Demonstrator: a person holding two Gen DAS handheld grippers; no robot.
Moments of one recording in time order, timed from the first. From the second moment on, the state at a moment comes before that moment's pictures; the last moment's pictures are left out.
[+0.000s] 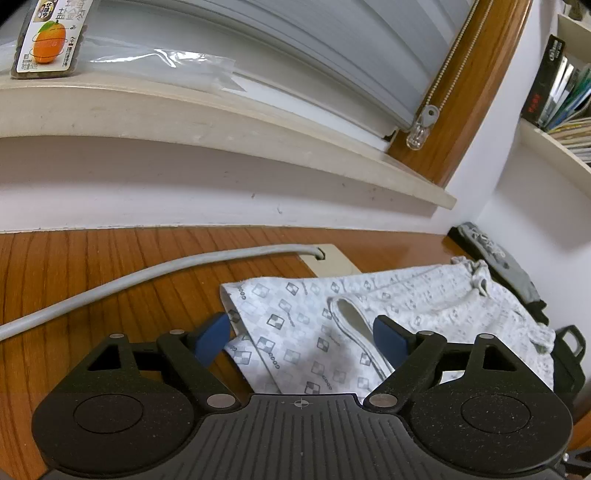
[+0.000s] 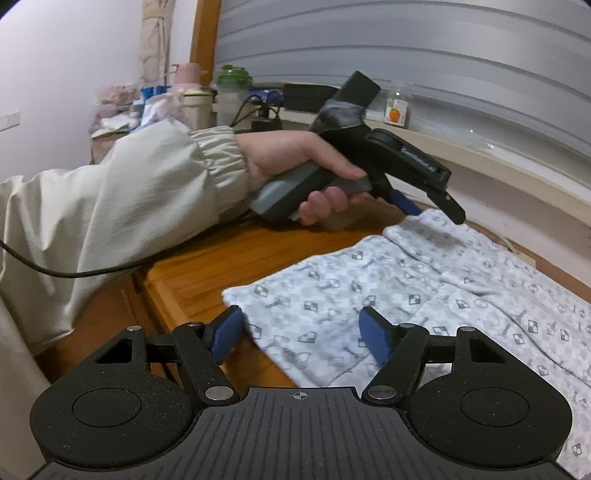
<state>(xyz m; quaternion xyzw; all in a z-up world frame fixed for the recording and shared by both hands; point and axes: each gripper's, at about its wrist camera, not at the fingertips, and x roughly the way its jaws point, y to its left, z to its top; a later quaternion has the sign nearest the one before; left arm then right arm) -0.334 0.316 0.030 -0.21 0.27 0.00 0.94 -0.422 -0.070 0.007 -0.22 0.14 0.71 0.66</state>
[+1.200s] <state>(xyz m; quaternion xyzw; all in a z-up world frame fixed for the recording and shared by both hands) -0.231 0.182 0.161 -0.06 0.21 0.02 0.98 -0.320 -0.145 0.068 -0.10 -0.01 0.60 0.79</state>
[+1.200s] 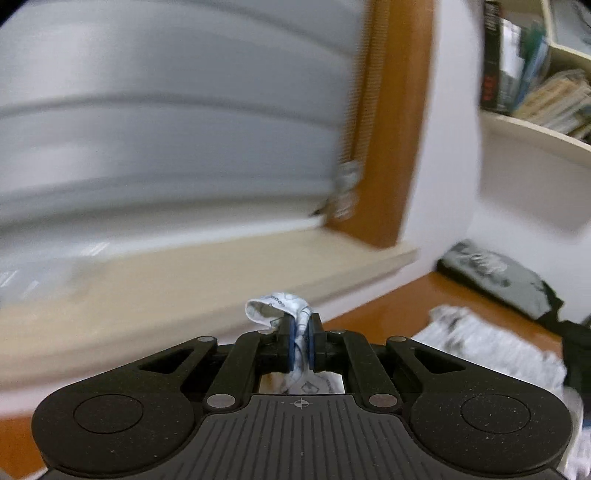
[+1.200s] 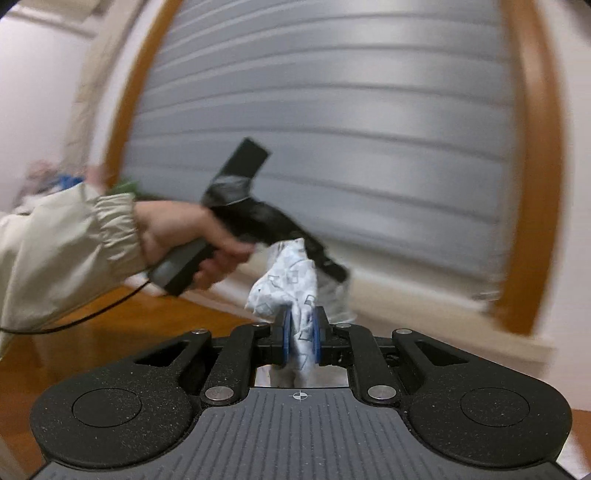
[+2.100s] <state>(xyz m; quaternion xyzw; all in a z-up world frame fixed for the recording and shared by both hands) -0.057 0.025 0.085 0.00 0.29 -0.09 0.95 -0.110 -0.338 -0.016 0.04 0.16 0.40 0.90</state>
